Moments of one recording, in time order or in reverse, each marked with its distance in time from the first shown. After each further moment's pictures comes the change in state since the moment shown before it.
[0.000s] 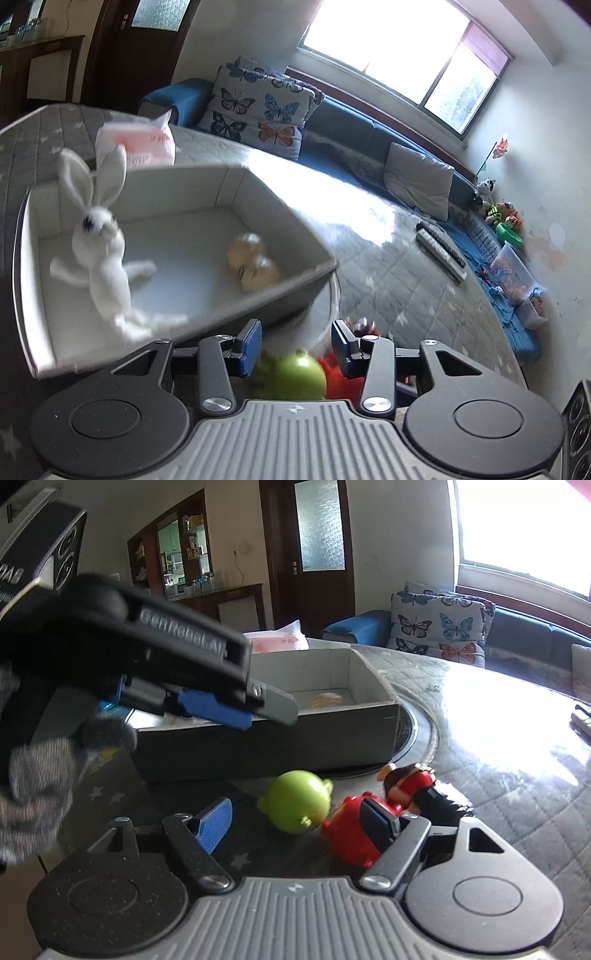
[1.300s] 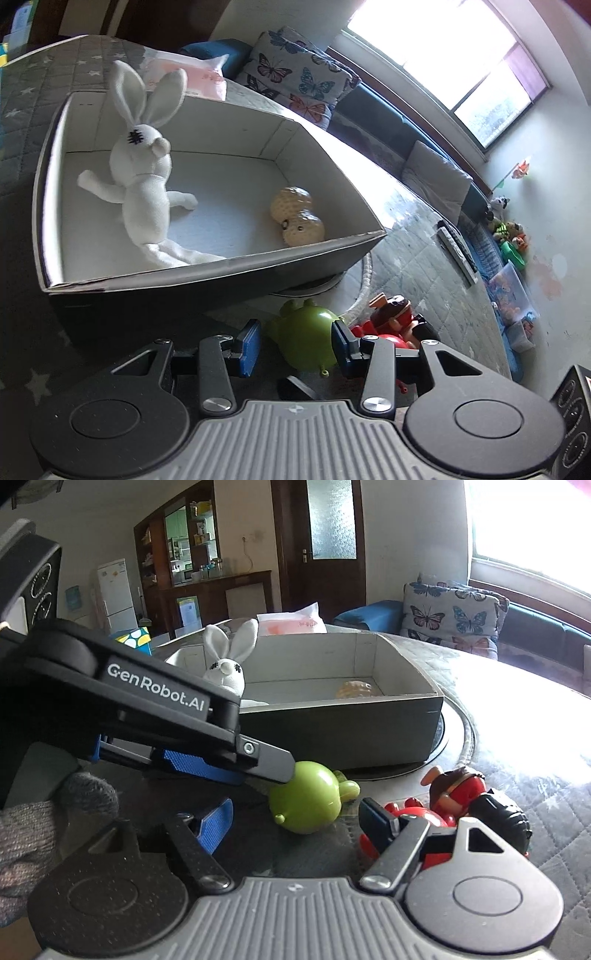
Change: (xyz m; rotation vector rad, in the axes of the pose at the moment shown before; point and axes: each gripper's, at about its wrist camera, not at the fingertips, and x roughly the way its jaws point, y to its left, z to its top) left arm 0.013 0.045 -0.020 -0.167 0.076 -0.019; right arm 0.049 0.019 0.001 -0.024 0.041 0.007
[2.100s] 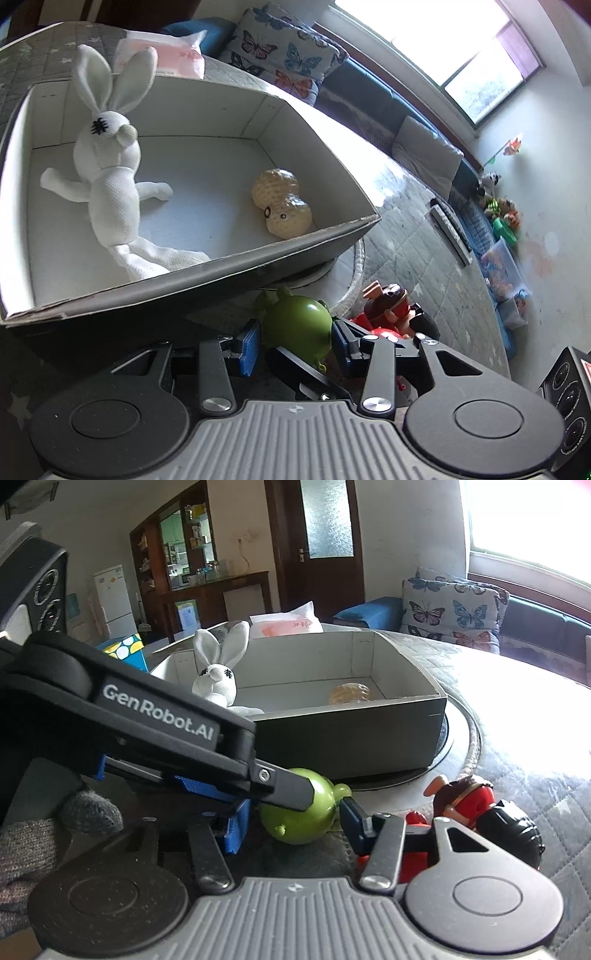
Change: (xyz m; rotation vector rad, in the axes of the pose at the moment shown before) left arm 0.022 -0.003 0.012 0.039 0.091 -0.035; right arm 0.016 -0.011 0.004 0.027 -0.005 0.015
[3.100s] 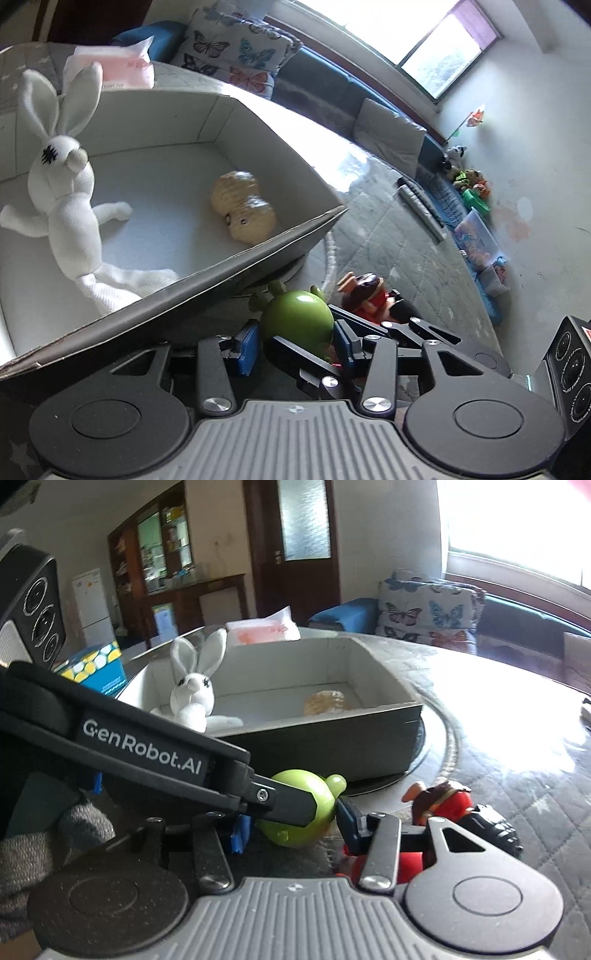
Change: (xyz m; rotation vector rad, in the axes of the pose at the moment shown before) left arm 0.000 -0.003 0.008 0.128 0.028 -0.102; right arm -0.001 0.007 0.005 0.043 -0.010 -0.095
